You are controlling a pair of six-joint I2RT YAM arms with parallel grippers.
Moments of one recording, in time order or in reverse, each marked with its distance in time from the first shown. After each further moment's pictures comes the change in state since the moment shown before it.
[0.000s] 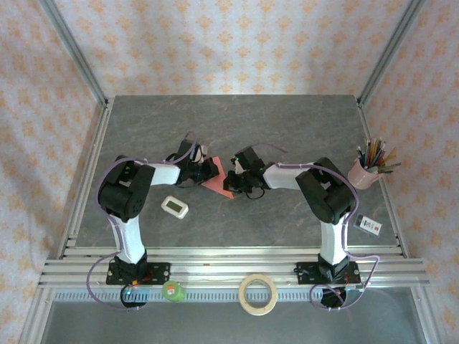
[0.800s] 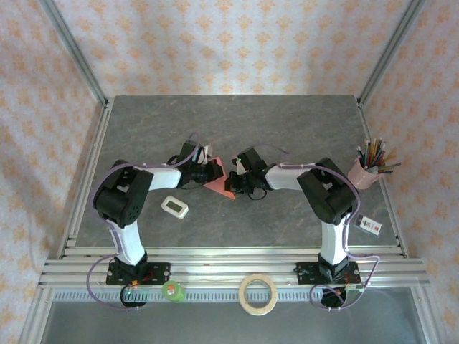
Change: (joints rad) left arm -0.051 -0.037 -0.035 0.047 0.012 0.035; right arm -0.012 -0.013 -0.032 0.020 -0.017 -0.019
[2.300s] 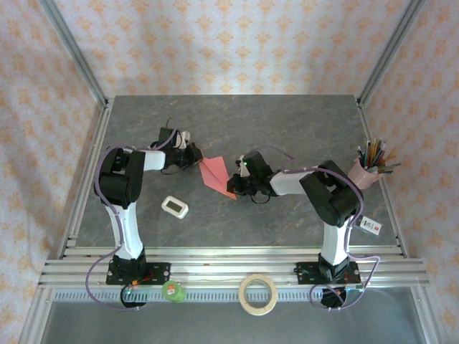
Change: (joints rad) left arm 0.280 0.179 0.200 -0.048 0.079 0.105; right arm -0.012 -0.041 -0.131 0.175 0.000 0.006
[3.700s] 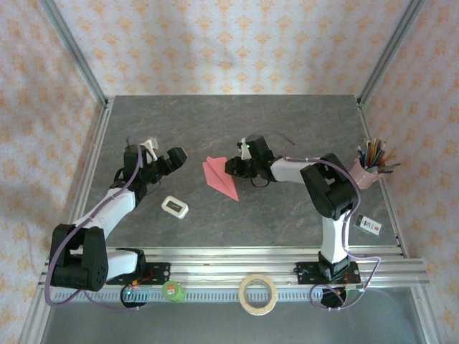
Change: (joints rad) left arm 0.067 -0.795 -0.497 -0.009 -0.152 -0.048; right arm -0.082 0.074 0.191 -0.012 -0.023 -0.090
